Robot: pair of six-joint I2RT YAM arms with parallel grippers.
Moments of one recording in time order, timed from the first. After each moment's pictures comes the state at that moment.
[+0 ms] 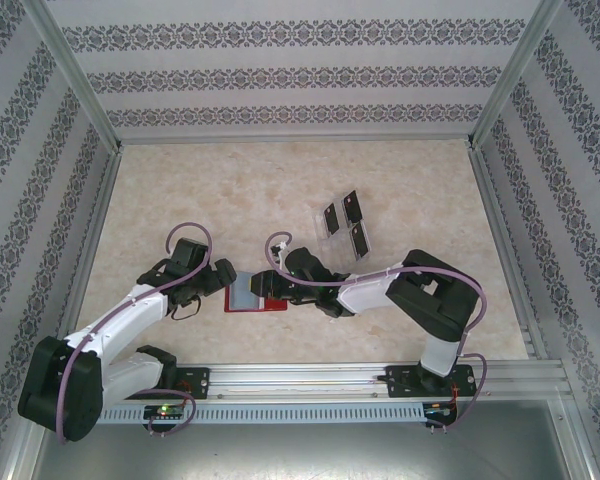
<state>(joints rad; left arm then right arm) -0.30 1.09 0.51 -0.47 0.01 -0.80 0.97 1.80 0.74 0.58 -0.30 1.03</state>
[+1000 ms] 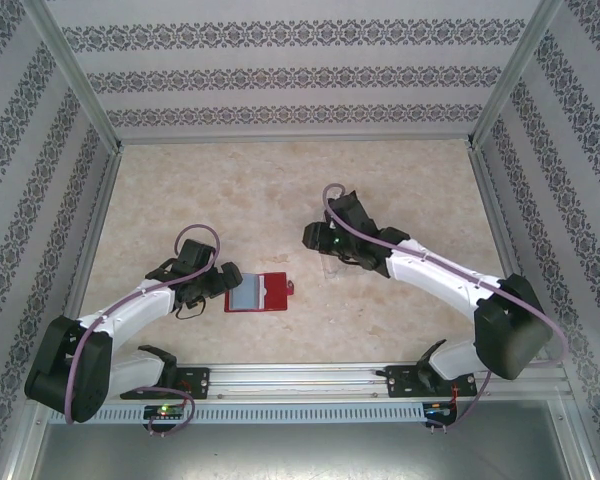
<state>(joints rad) -0.31 1.19 0.49 -0.38 0.06 -0.79 0.67 1.42 0.97 -0.34 -0.04 0.76</state>
